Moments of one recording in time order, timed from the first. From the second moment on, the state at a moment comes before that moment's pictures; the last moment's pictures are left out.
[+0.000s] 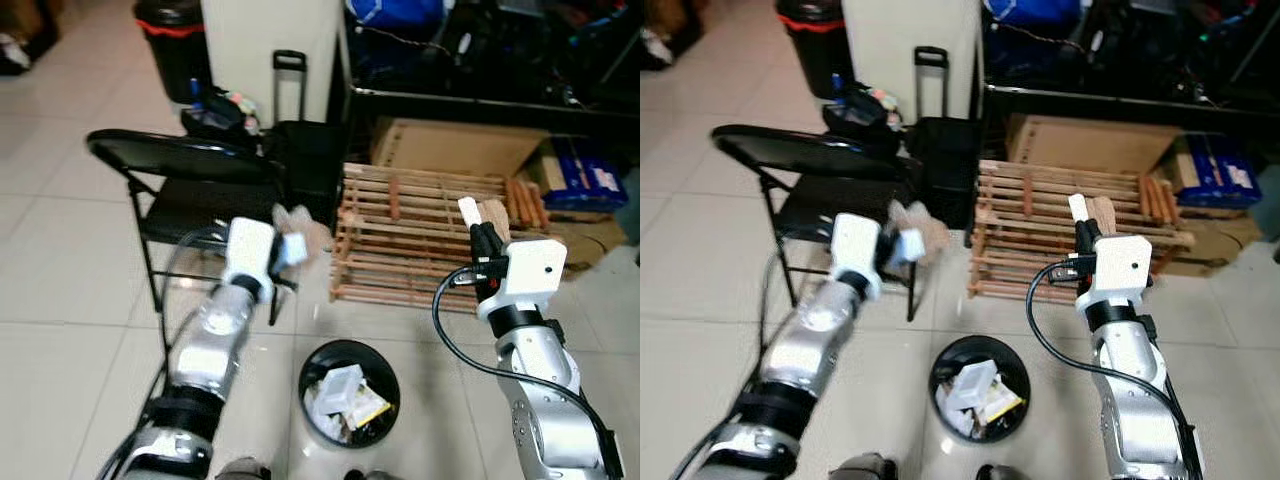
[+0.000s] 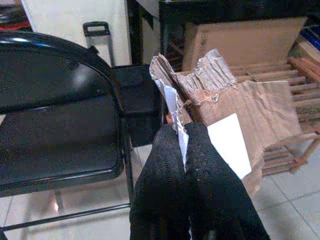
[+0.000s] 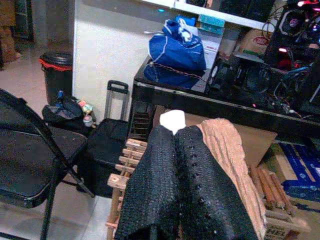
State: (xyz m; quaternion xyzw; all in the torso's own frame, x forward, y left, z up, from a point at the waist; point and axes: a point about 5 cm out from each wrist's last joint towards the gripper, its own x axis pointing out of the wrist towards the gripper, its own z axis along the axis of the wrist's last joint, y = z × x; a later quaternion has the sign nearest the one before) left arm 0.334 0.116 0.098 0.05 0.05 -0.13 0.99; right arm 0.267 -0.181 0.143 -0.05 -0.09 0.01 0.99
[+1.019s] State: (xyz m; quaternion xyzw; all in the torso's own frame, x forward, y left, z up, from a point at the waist) left arm 0.323 0.110 0.039 0.08 0.16 -0.15 0.97; right arm 0.250 -0.187 0.135 -0.06 -0.06 0.00 1.00
